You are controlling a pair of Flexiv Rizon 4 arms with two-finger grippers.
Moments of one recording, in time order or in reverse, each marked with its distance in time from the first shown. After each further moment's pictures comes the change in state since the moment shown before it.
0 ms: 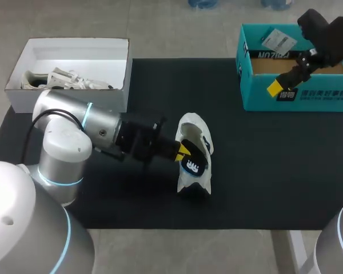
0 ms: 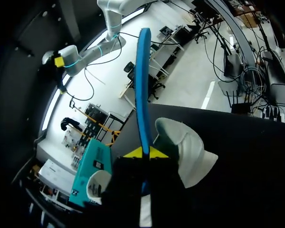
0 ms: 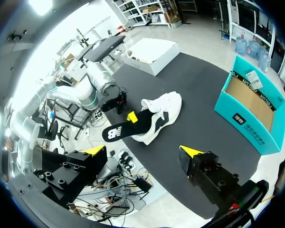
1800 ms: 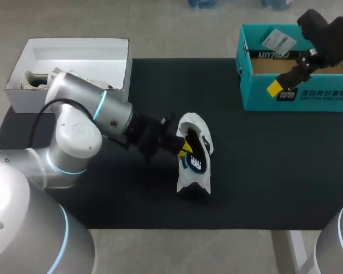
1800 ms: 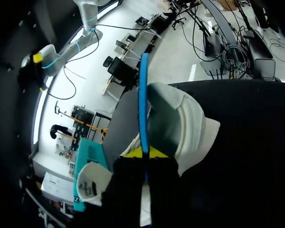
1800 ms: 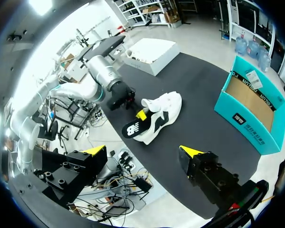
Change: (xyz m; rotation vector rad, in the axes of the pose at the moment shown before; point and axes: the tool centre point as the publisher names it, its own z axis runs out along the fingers) left arm 0.000 0.039 0.012 -0.074 0.150 0.153; right arm 0.000 0.000 0.000 0.000 0.000 0.000
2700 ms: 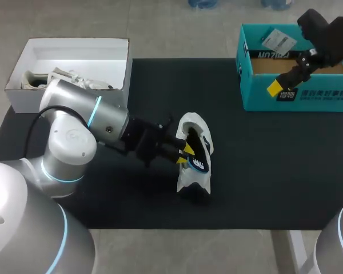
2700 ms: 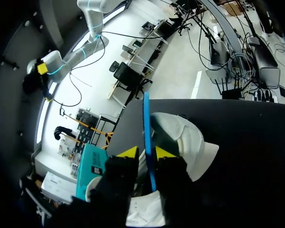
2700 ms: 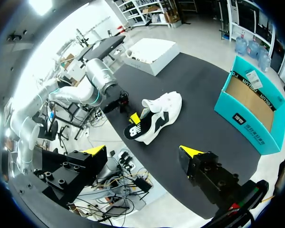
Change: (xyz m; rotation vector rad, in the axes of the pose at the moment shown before) left arm -0.003 -0.035 -0.005 0.045 -0.049 -0.023; right arm 0.000 0.000 0.000 0.000 0.000 0.000
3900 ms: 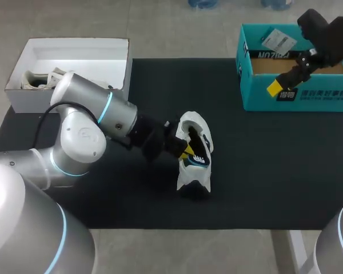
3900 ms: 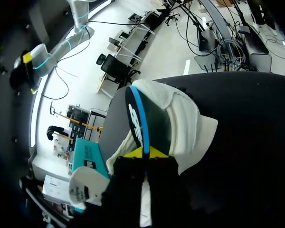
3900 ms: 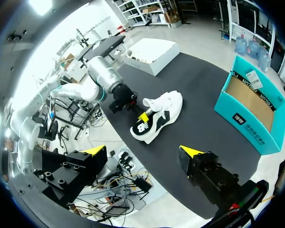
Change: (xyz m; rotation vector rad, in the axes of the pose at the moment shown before) left arm 0.003 0.040 0.010 -0.082 0.075 0.069; right arm 0.000 0.000 0.000 0.000 0.000 0.000
